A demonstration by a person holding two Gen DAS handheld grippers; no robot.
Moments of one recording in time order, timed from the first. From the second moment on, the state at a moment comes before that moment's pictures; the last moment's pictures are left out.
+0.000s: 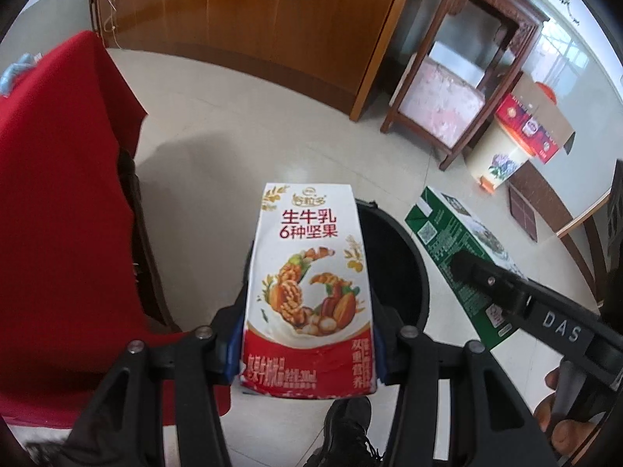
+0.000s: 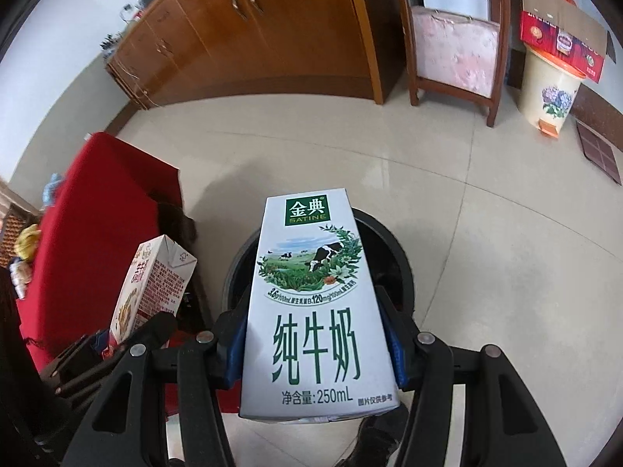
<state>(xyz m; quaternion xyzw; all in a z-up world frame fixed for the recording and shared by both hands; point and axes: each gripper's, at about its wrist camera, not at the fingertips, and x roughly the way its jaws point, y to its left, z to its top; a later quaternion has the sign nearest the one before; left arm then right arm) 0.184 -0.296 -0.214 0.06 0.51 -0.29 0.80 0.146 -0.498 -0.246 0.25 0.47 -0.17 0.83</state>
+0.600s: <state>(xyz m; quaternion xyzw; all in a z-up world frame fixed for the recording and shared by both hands) 0.196 -0.307 -0.198 0.06 0.51 -0.27 0.82 0.146 -0.524 -0.240 0.27 0.46 -0.23 0.82</state>
